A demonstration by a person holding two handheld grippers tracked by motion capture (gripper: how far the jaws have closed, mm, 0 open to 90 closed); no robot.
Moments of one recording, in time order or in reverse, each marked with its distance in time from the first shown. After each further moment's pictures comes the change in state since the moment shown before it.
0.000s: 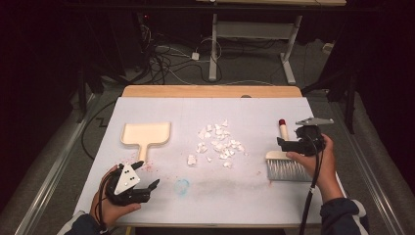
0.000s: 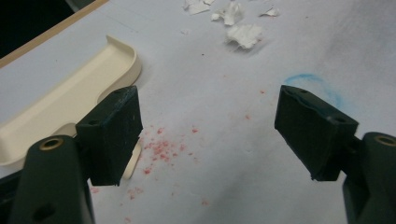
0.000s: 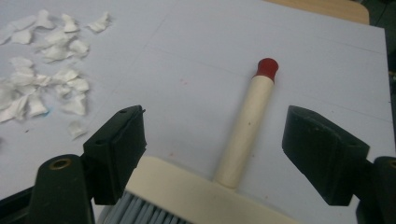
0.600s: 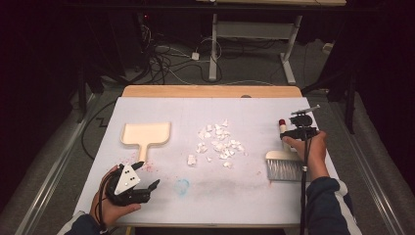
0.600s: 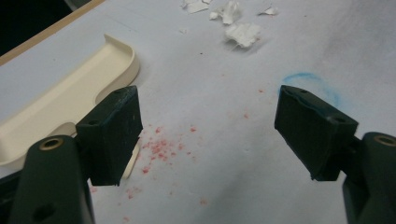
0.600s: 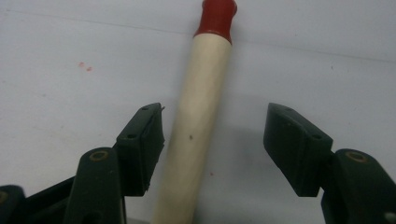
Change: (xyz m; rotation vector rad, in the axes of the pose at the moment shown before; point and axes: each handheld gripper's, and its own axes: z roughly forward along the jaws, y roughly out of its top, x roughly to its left) left arm -0.001 0.000 0.000 0.002 -0.008 0.002; right arm -0.035 0.017 0.071 0.293 -0.101 0.181
